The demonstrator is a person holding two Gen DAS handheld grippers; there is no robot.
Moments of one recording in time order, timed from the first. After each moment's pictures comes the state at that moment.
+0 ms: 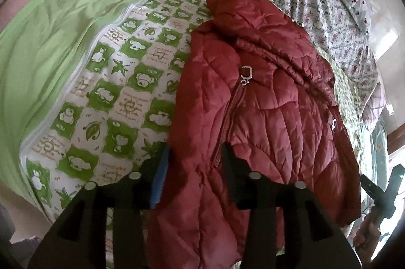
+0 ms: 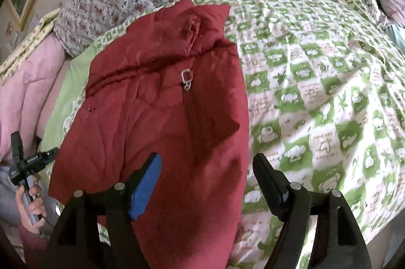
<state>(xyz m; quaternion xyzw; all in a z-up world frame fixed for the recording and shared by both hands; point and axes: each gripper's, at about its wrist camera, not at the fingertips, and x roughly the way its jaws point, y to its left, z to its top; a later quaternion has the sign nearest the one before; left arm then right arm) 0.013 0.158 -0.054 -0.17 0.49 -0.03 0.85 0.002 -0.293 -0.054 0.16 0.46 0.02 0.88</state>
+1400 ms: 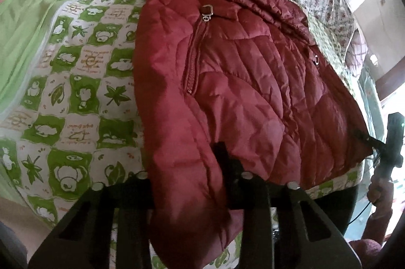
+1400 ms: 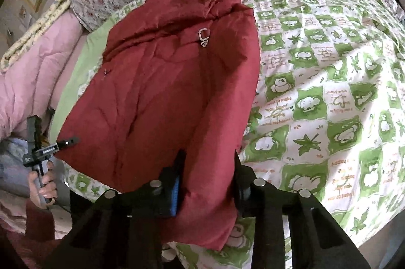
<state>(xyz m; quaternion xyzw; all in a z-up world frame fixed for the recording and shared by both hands) -0.020 0.130 -0.085 -0.11 0.53 -0.14 0.83 -0.036 -0.288 -0.069 0.17 0.48 0.09 0.86</state>
